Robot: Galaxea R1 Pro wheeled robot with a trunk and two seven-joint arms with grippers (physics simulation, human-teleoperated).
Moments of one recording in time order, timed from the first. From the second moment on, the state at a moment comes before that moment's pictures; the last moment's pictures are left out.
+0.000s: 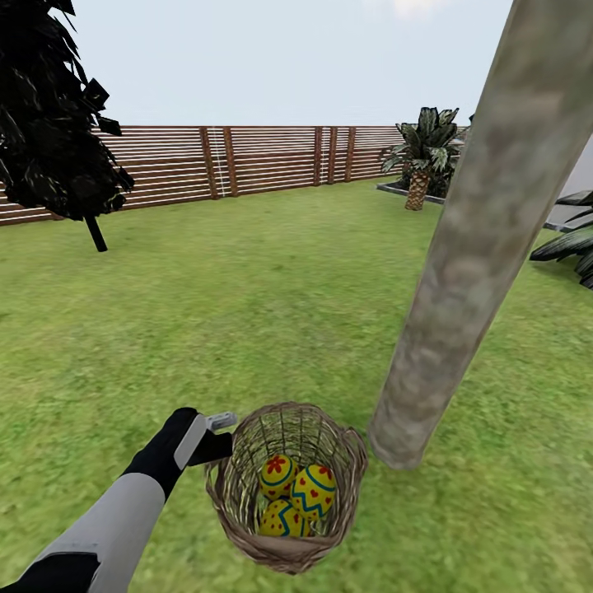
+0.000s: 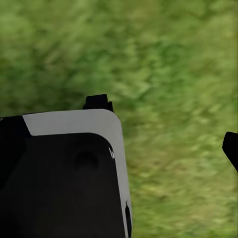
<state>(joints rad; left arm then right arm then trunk) -0.77 -0.04 0.01 -0.61 0.35 0.91 0.19 -0.32 -0.12 -0.34 0.04 0.22 -0.08 0.05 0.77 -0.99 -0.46</state>
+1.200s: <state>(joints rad) -0.77 -0.04 0.01 -0.61 0.34 0.91 0.19 -0.33 -0.26 -0.36 -1.01 0.19 0.91 0.62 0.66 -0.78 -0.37</state>
